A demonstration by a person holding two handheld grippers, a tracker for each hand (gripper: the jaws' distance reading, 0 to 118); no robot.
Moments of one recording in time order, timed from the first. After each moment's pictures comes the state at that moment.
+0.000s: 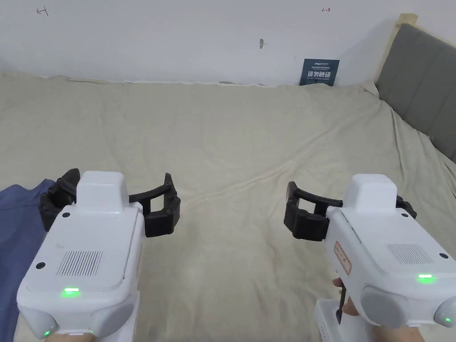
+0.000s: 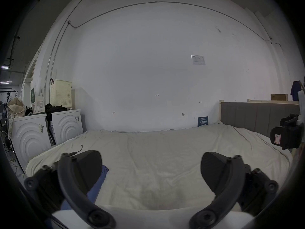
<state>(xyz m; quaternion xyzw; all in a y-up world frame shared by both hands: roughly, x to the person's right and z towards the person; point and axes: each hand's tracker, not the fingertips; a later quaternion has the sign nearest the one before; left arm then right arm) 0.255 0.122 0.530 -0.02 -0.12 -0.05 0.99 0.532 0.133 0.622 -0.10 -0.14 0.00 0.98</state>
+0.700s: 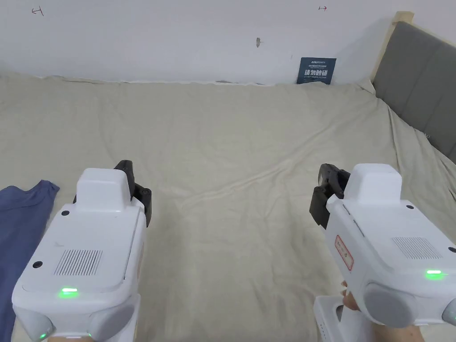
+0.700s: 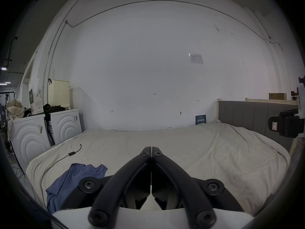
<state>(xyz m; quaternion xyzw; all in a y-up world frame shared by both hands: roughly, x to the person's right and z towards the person) 0.258 0.131 0.535 -0.03 -0.12 -0.05 0.99 0.527 0.151 0.630 -0.09 -0.14 0.00 0.99</state>
